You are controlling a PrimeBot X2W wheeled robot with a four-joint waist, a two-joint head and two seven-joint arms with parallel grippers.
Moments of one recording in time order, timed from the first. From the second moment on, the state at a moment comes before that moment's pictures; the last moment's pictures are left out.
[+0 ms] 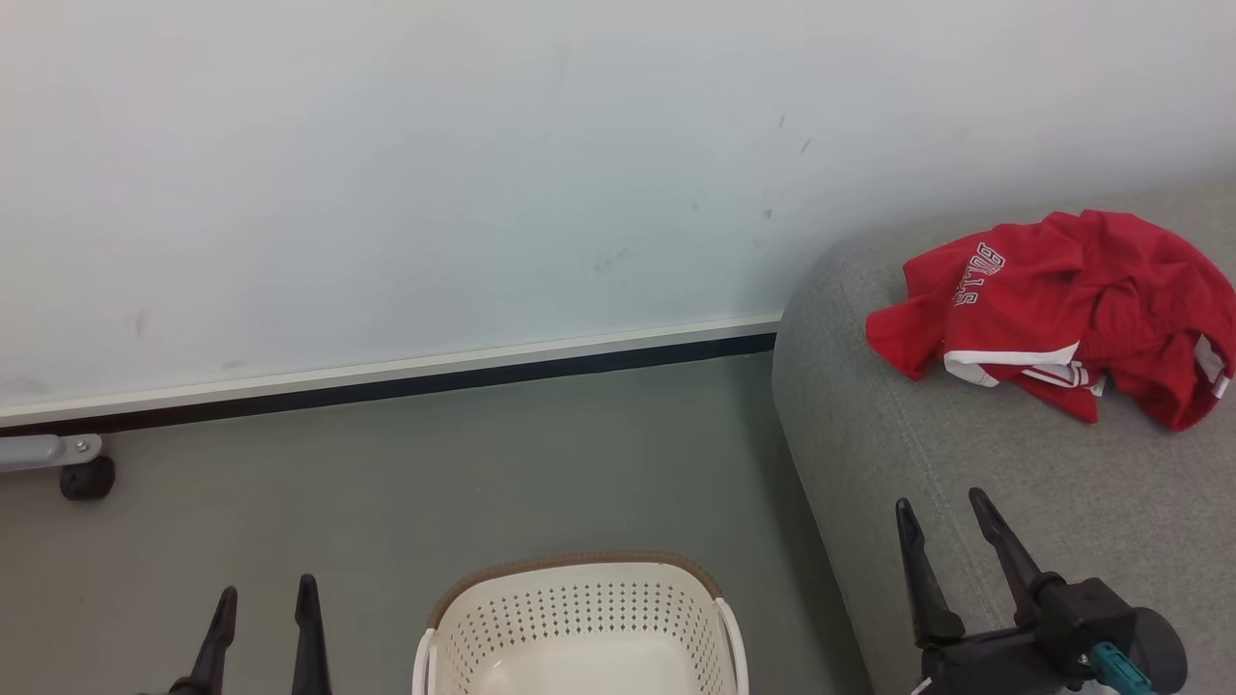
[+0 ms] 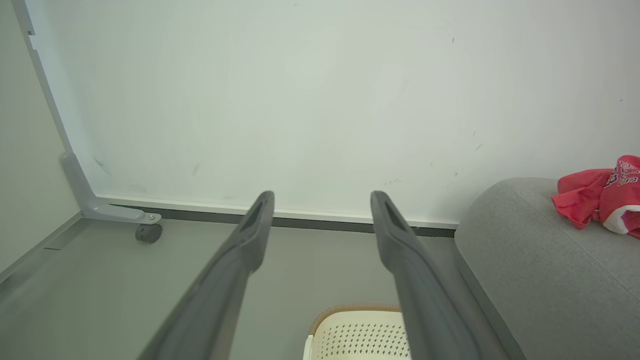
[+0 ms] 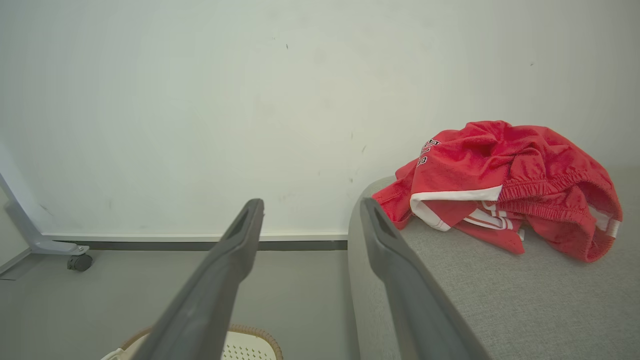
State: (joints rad) left arm 0.12 0.20 -0.13 0.09 -0.45 0.12 -0.25; right arm -0.08 -0.20 0.33 0.18 0.29 -0.11 -0.25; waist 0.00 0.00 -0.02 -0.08
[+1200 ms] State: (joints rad) left arm 0.15 0.19 -0.11 0.05 -0.40 0.12 -0.25; right arm -0.01 -0.20 0.25 0.05 0.26 -0.12 -0.25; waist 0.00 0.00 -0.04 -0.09
